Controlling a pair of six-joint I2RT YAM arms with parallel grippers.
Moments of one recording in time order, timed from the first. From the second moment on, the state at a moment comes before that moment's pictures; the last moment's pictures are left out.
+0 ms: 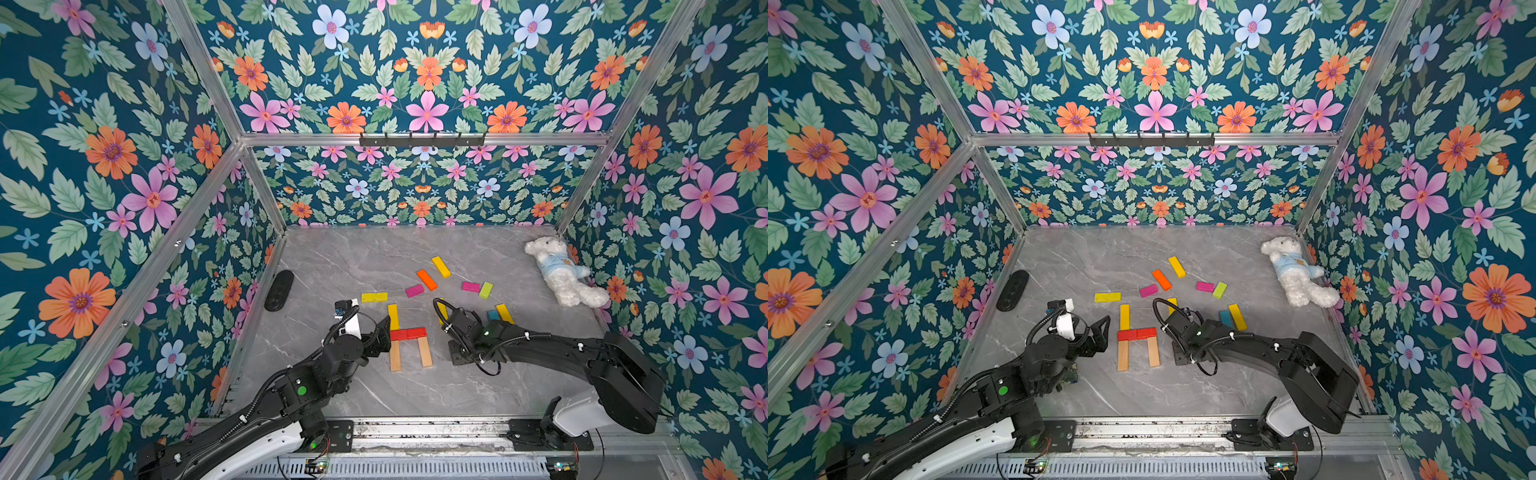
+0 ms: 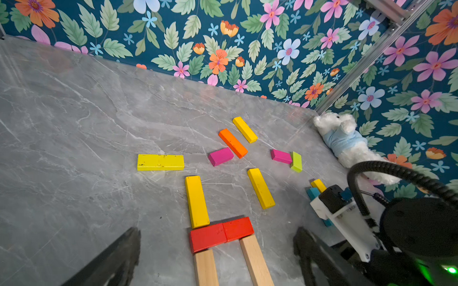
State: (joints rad) left arm -1.03 0.61 0.50 -0.29 -0.59 -0.63; right arm 0.88 1.50 0.80 -0.58 0.14 0.69
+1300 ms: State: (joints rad) left arm -1.03 0.65 0.51 -0.28 -0.56 -0.62; right arm 0.89 1.39 0.69 -0.58 0.13 0.97
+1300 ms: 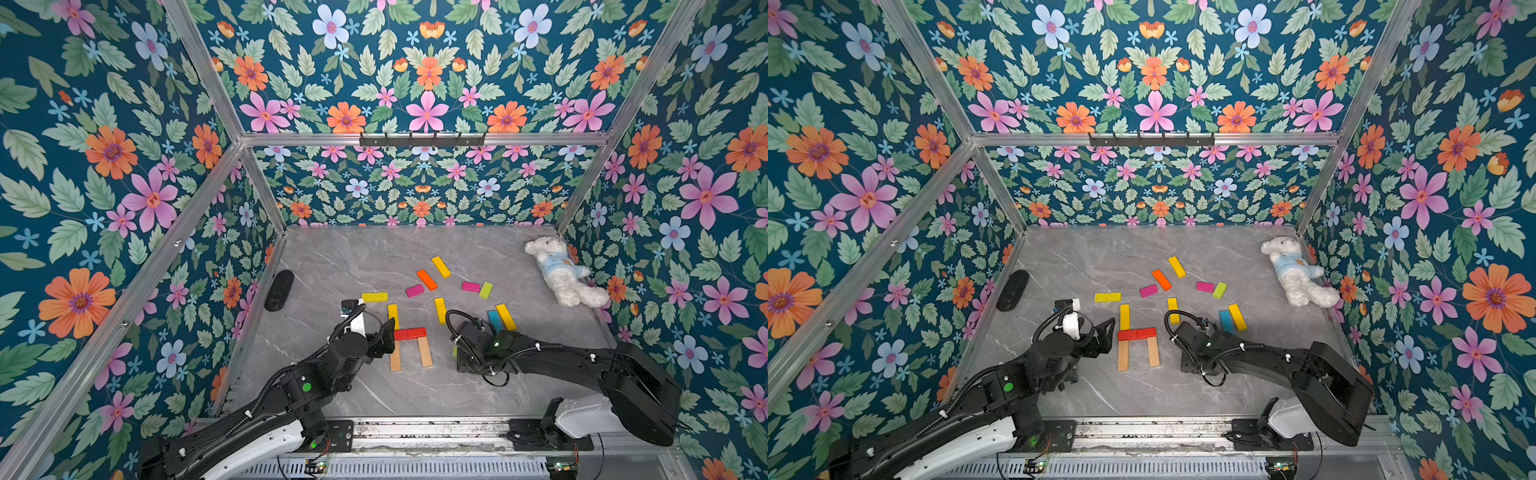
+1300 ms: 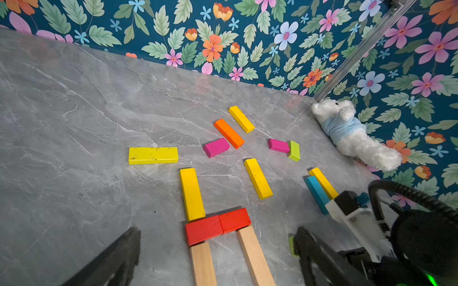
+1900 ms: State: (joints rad) left arm -1.03 0.60 0.51 -0.28 -0.56 -0.61; right arm 0.86 1.54 0.84 -0.62 0.16 1.01
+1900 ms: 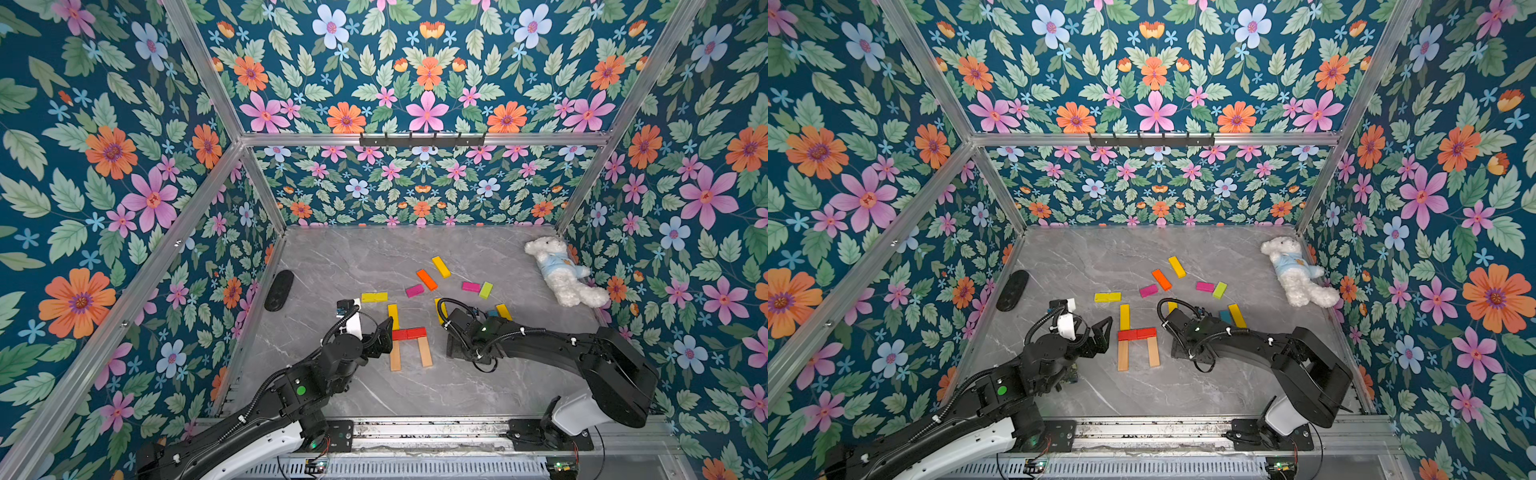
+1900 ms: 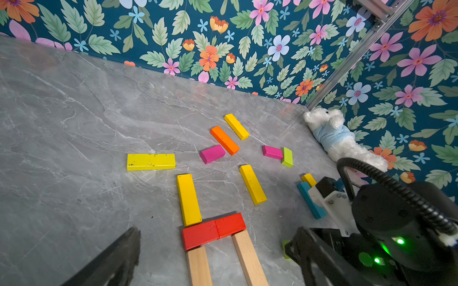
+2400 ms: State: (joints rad) left arm -1.03 0.58 0.51 -0.29 -0.56 -0.60; right arm 0.86 1.59 0.85 -0.60 0.17 0.94
